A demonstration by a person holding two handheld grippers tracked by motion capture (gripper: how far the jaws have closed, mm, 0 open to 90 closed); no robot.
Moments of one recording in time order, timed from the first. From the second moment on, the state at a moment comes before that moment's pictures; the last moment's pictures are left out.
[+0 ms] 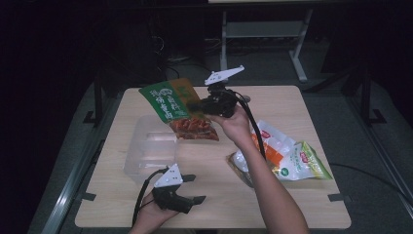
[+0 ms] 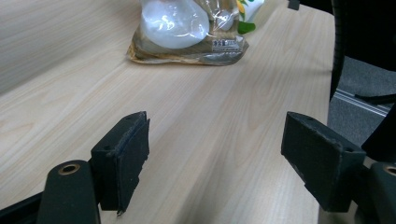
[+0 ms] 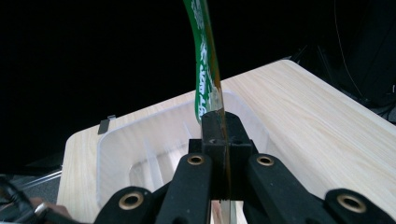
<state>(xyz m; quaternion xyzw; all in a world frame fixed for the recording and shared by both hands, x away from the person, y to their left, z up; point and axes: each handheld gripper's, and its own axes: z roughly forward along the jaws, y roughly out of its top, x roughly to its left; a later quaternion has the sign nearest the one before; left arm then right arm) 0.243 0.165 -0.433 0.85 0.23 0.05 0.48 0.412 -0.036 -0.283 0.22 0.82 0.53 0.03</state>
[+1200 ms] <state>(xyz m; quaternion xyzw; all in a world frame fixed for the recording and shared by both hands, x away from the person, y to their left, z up) 0.244 0.170 -0.433 0.85 0.23 0.05 0.48 0.463 0.058 -0.306 0.22 0.83 0.52 0.00</state>
